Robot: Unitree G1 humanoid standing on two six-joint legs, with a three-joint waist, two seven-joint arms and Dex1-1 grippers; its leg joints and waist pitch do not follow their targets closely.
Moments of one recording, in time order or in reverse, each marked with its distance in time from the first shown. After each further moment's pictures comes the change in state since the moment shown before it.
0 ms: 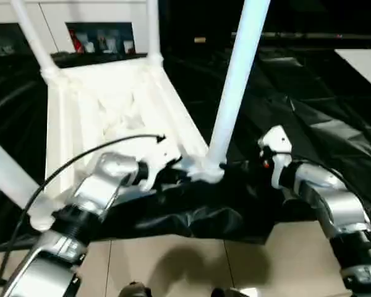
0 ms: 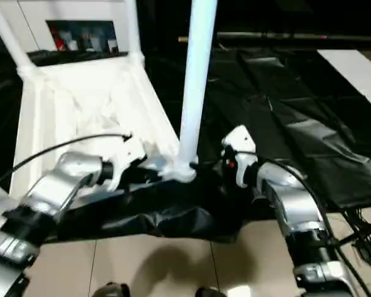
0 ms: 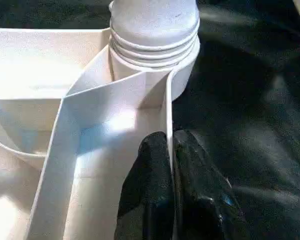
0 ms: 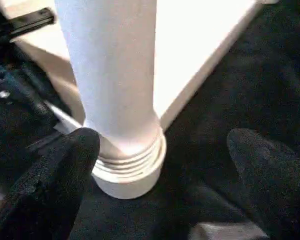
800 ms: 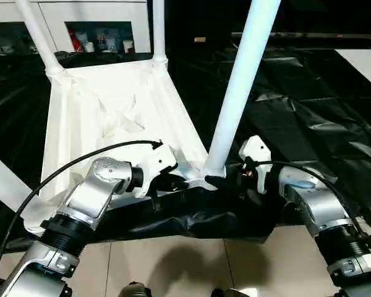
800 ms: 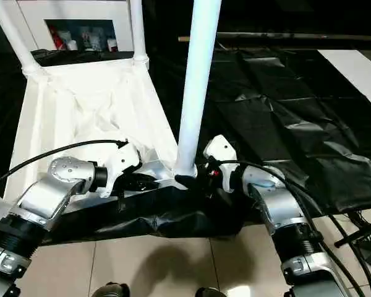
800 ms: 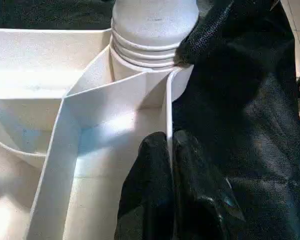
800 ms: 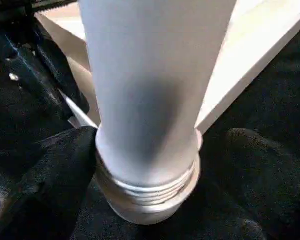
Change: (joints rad) left arm 0.036 0.012 0.005 -0.061 -0.001 0.013 -0.008; right arm -0.052 0.054 0.077 0.156 -0.050 -0.139 0.043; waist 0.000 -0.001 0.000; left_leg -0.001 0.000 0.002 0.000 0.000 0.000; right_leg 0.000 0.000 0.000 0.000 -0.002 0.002
